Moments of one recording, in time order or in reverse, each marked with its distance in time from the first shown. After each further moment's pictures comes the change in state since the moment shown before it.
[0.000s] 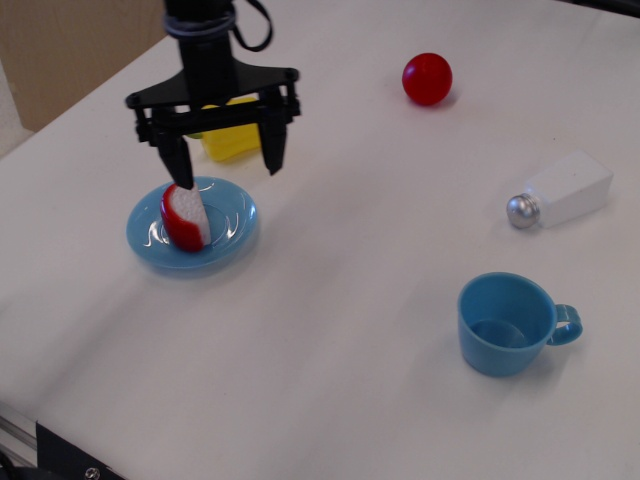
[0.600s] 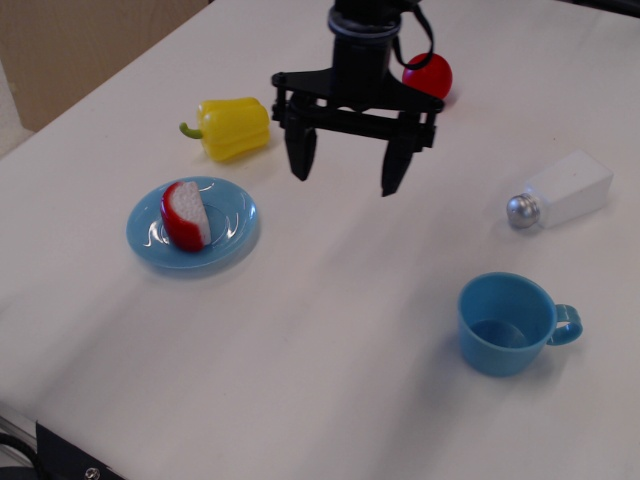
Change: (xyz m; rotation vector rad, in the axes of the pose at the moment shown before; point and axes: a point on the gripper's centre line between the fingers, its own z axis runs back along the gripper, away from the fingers) arm -0.030 -0.077 -0.004 0.099 0.039 -0.438
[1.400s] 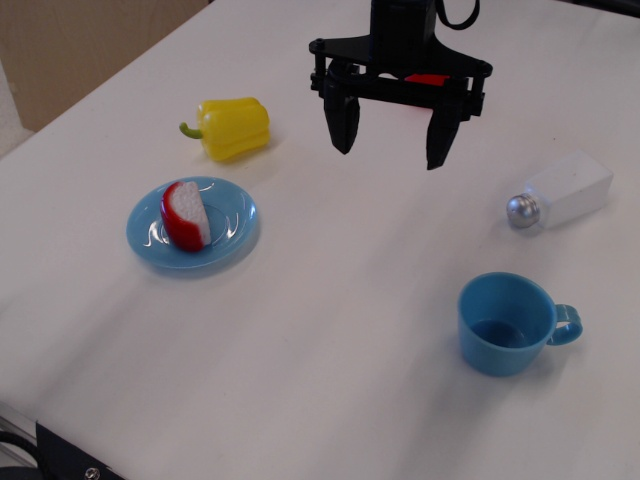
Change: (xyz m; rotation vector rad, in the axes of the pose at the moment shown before) arm 0.002 -0.035 0.028 -0.075 -0.027 -0.114
